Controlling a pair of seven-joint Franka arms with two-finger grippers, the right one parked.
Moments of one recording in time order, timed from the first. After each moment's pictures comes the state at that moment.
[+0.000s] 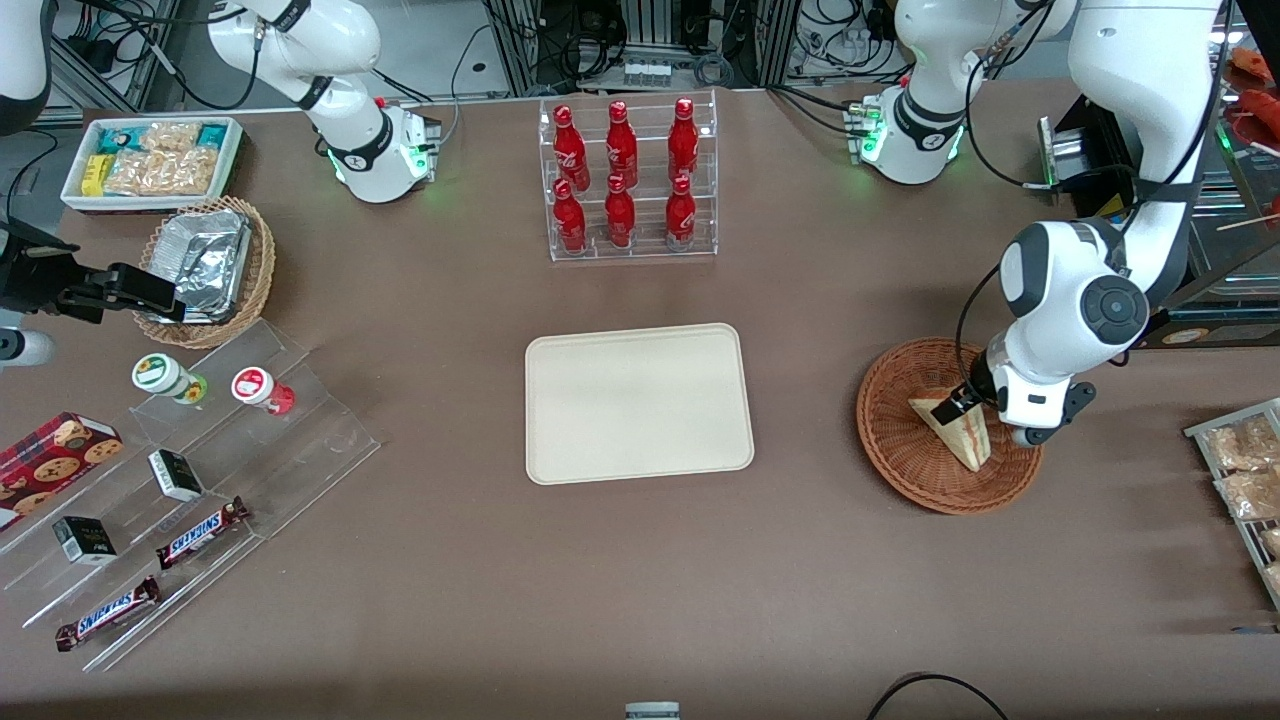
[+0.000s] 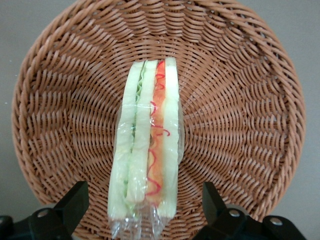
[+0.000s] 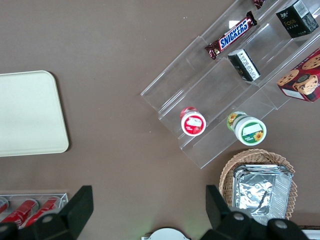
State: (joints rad) arm 0.04 0.26 -0.11 -2.18 -0.02 2.39 -0.70
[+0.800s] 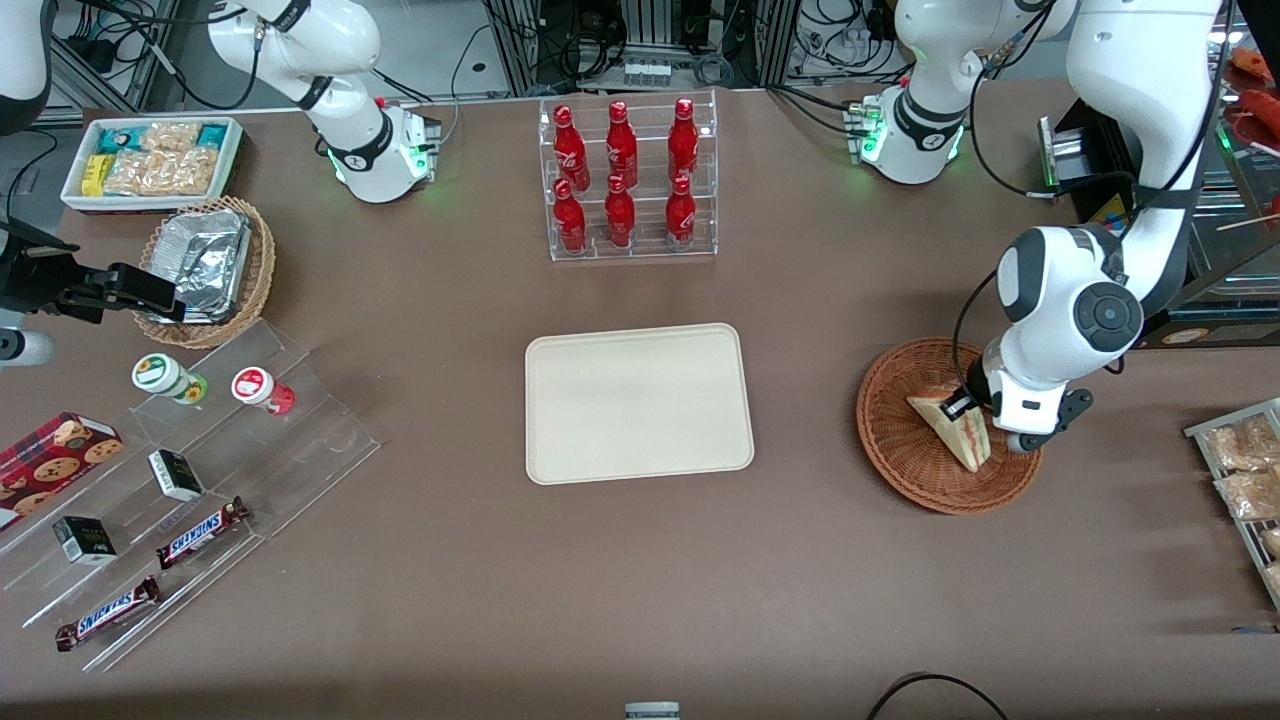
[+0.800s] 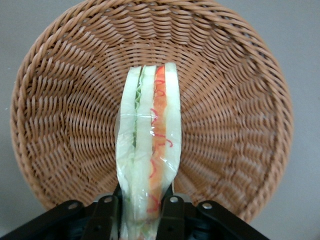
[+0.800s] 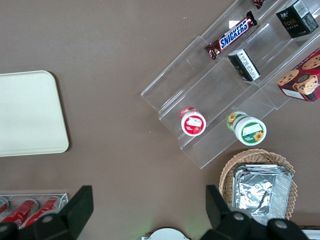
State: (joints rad) arm 0.03 0.25 -0.14 -2.11 0.01 2.29 -0.70
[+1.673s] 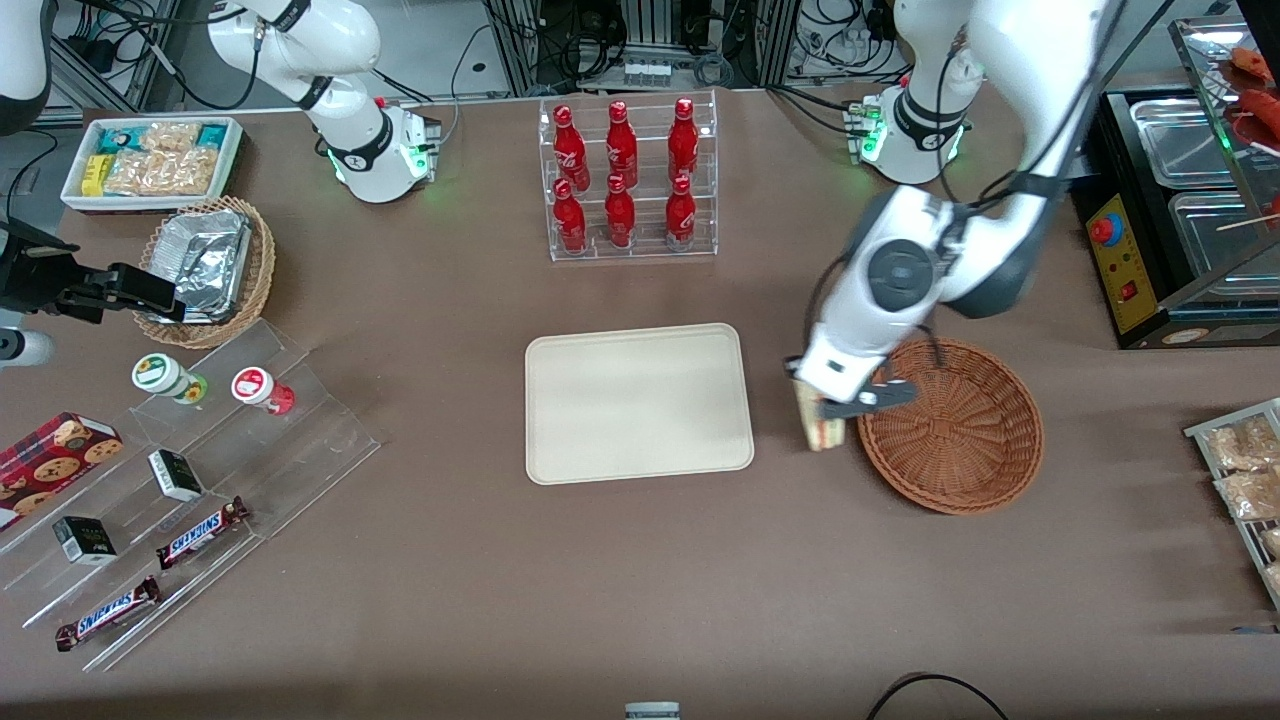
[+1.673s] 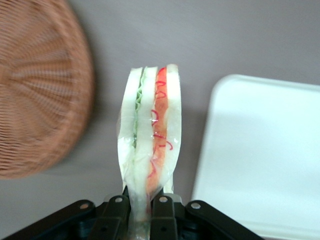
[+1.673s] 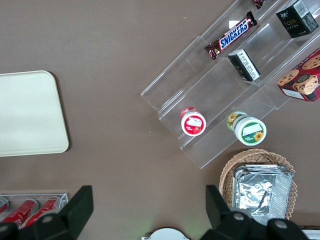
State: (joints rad) arm -0.21 0.32 -0.34 -1.92 0.07 2.16 -0.76
